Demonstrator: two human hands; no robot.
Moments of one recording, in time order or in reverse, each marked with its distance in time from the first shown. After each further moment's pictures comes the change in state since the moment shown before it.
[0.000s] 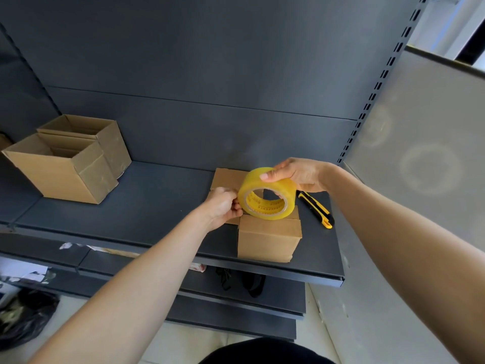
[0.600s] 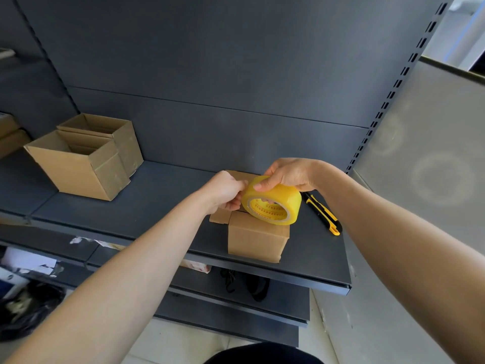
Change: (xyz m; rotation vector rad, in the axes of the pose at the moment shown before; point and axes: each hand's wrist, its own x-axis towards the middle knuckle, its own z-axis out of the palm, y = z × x) left_hand -0.016 0.041 -0.016 0.457 0.053 0.110; right_hand 0.010 -0.036 0.024 -0.213 -0.010 0.095
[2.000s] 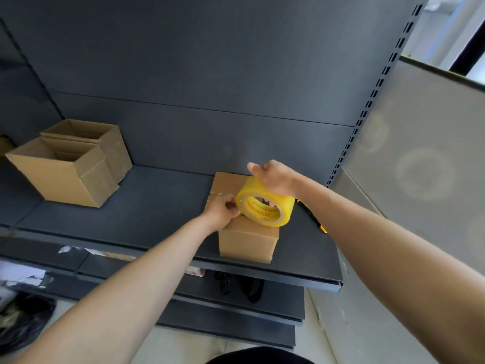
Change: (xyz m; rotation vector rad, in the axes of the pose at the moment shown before) left_hand 0.015 -0.050 0.029 0.258 -0.019 0.112; right_hand -0.001 0.008 0.020 -0.239 0.450 -0.105
